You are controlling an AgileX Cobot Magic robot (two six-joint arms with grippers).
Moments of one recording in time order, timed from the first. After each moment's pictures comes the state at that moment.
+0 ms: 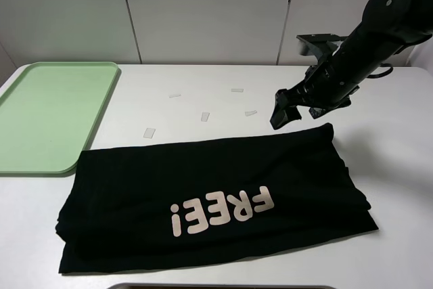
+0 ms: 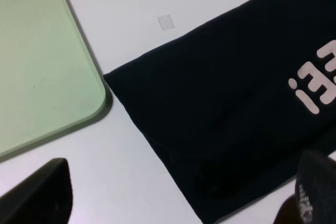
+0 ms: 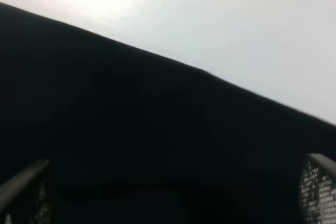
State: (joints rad) left arm -0.20 -0.01 -0.50 -0.13 1.07 0.21; right arm 0.26 1.79 -1.07 0.40 0.68 -0.37
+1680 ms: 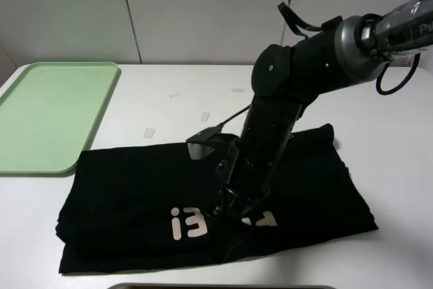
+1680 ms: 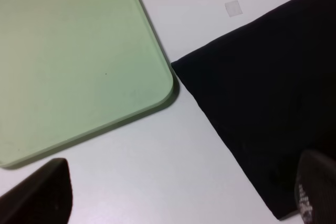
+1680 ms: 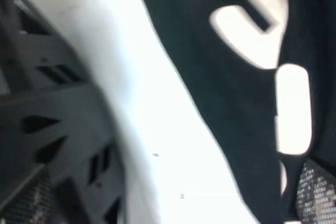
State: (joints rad) left arm -0.20 -0.01 -0.50 0.05 1.06 0.20; right arm 0.72 1.95 -1.05 0.67 1.05 -0.76
